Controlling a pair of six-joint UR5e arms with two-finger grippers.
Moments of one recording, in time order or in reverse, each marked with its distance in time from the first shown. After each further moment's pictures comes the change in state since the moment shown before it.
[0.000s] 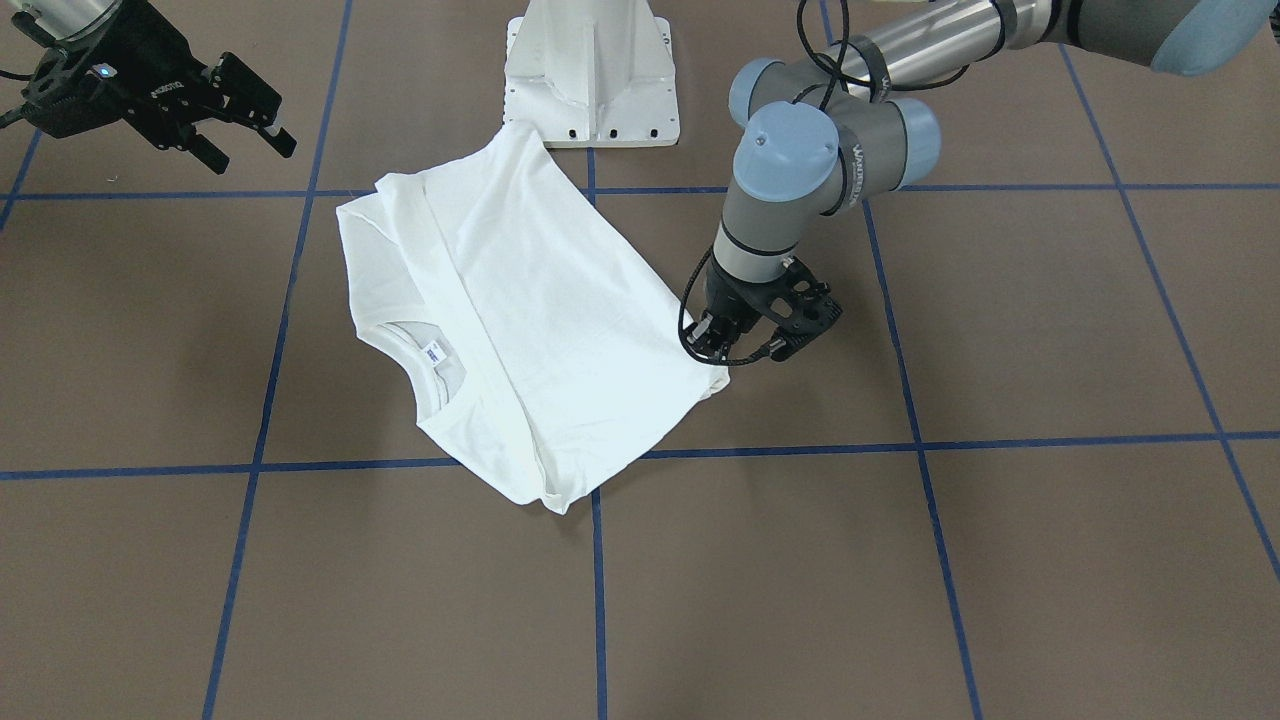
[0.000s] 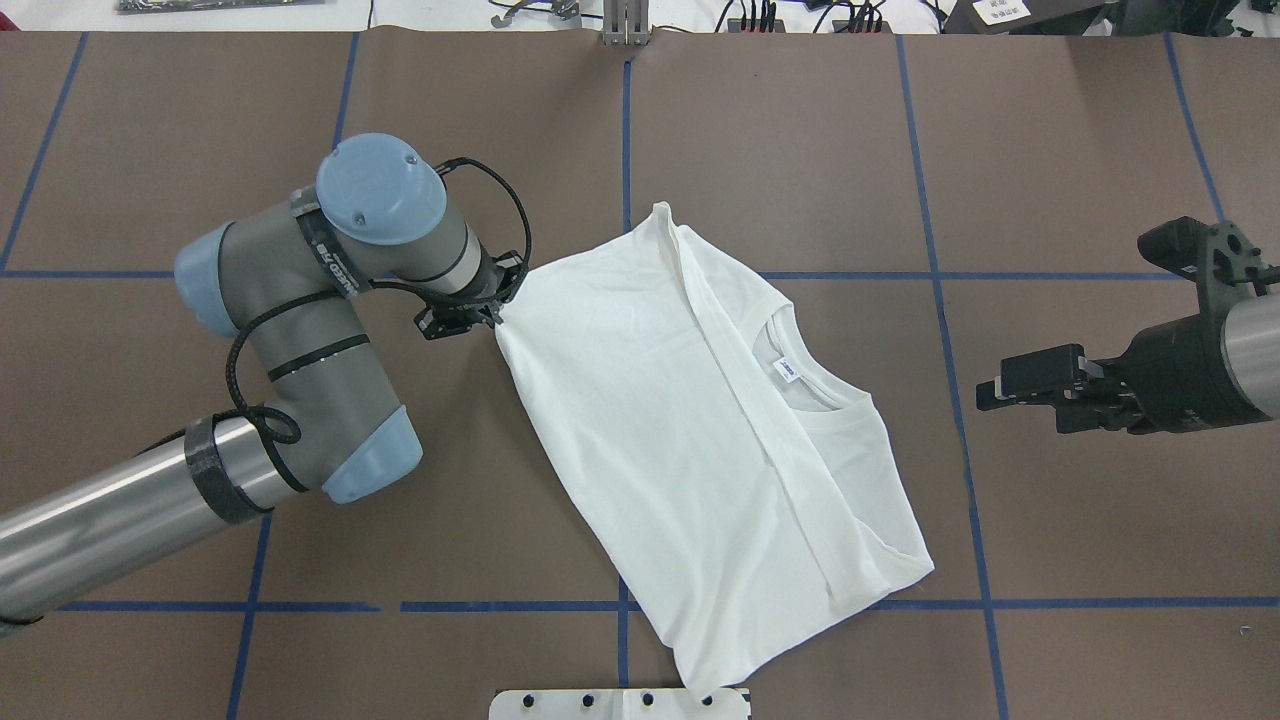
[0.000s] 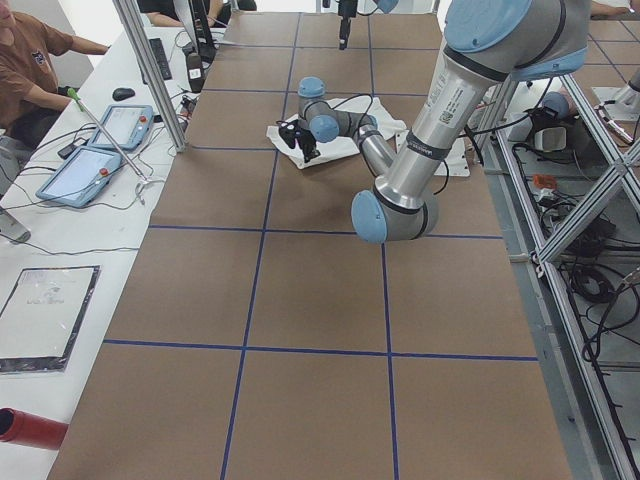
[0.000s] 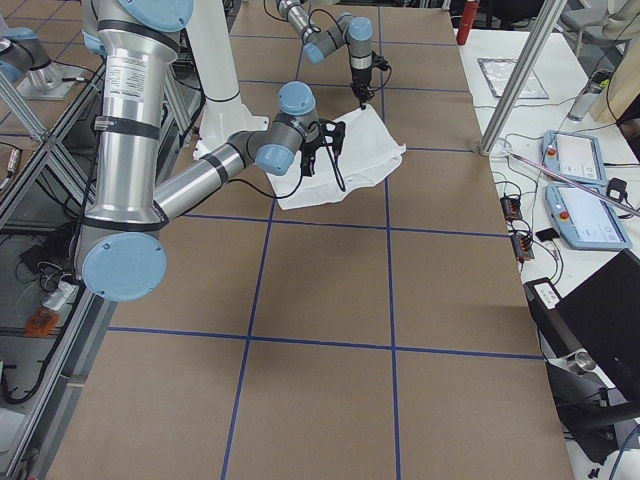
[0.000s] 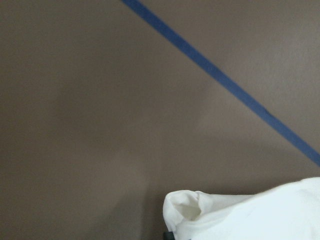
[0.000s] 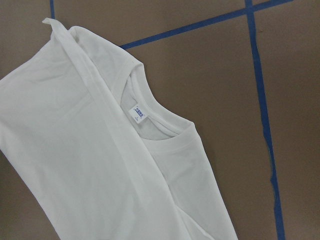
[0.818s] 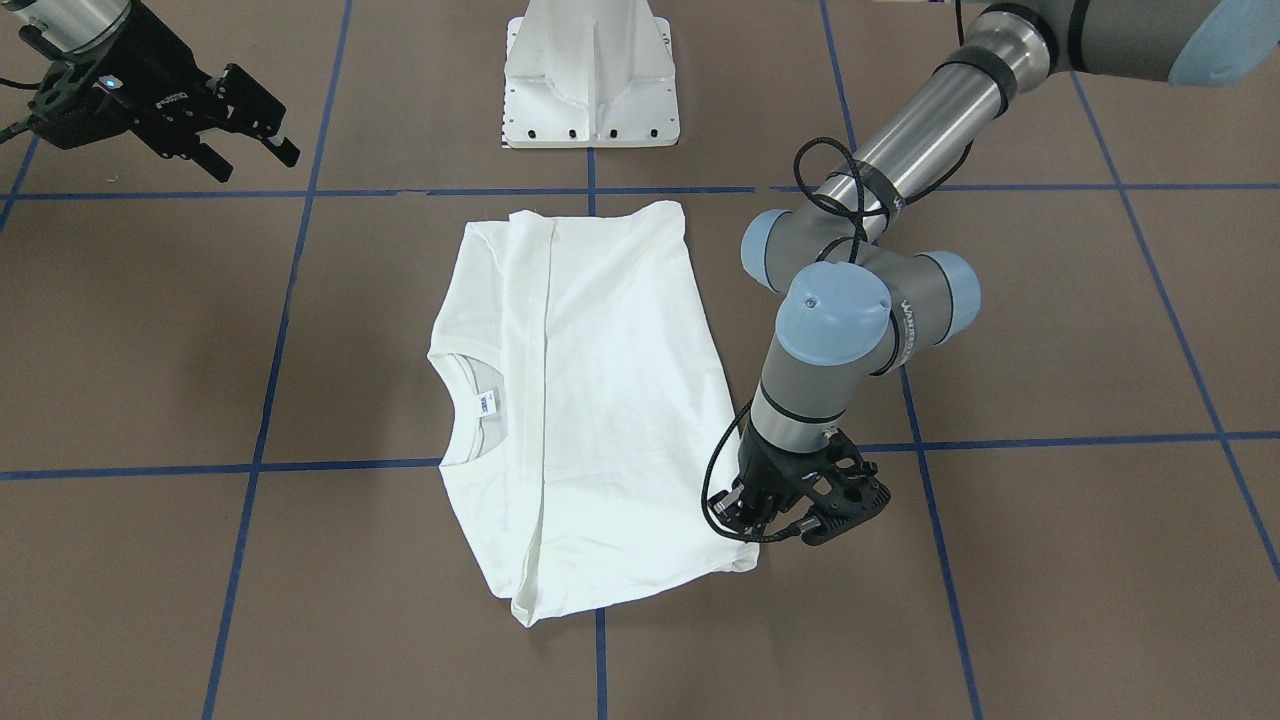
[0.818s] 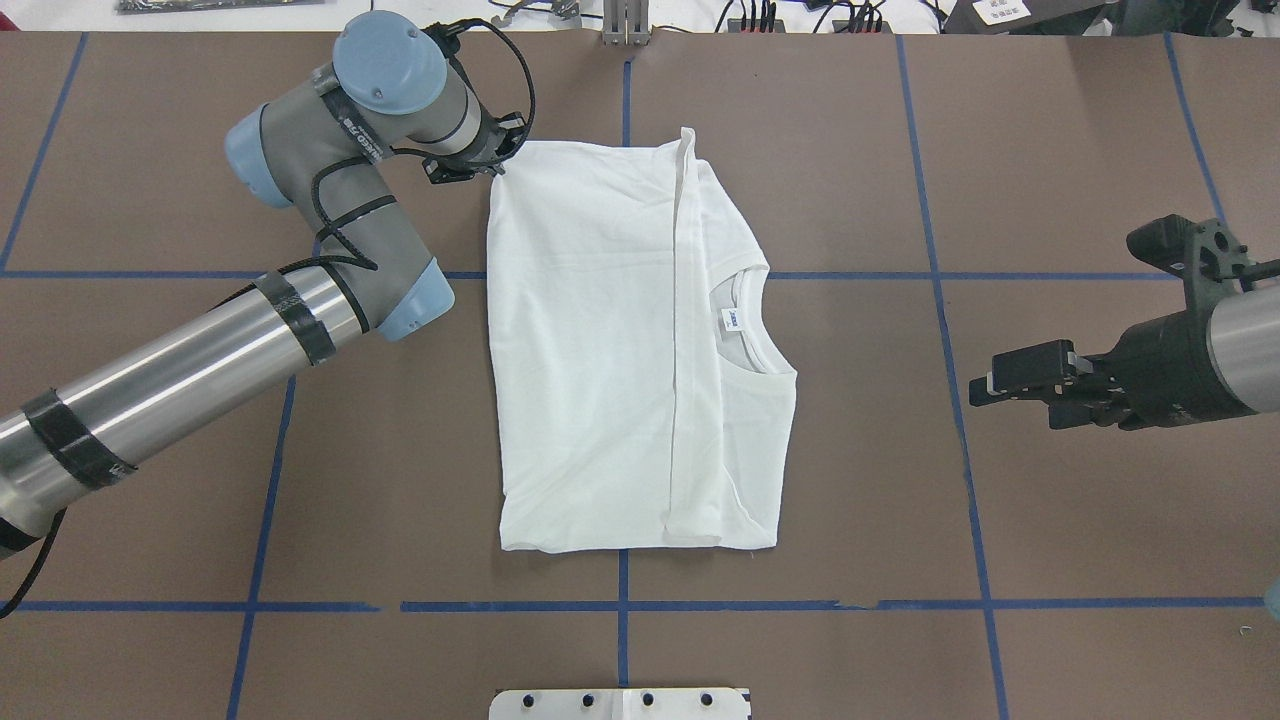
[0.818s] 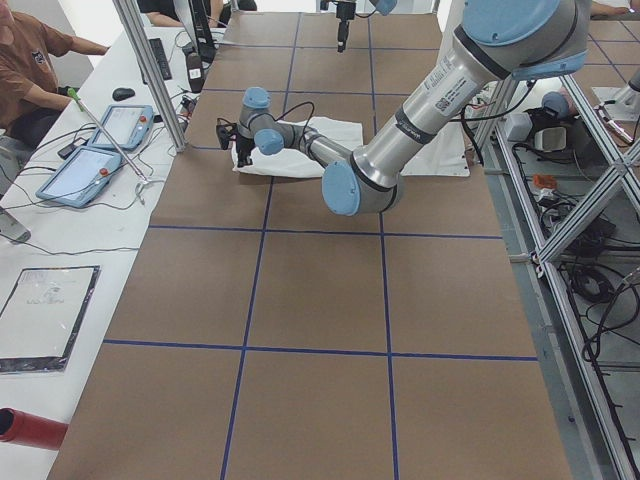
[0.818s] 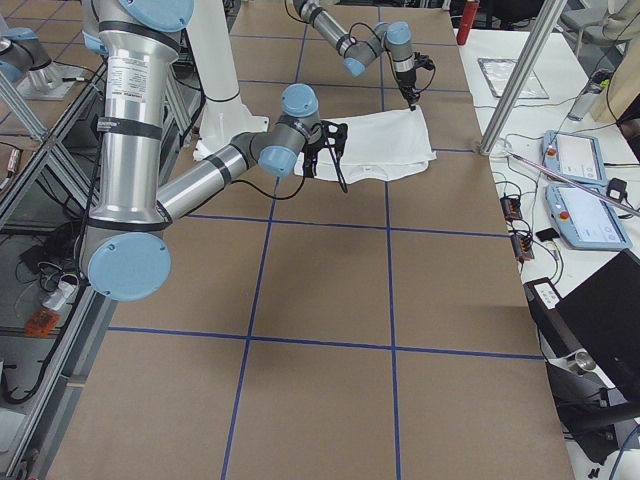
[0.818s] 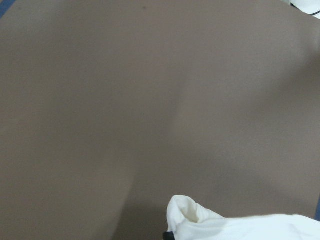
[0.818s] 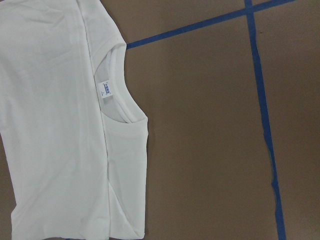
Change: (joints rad) left arm -0.124 -0.218 0.501 -0.418 0.111 0.226; right arm 0.000 0.017 -0.019 0.000 0.000 0.001
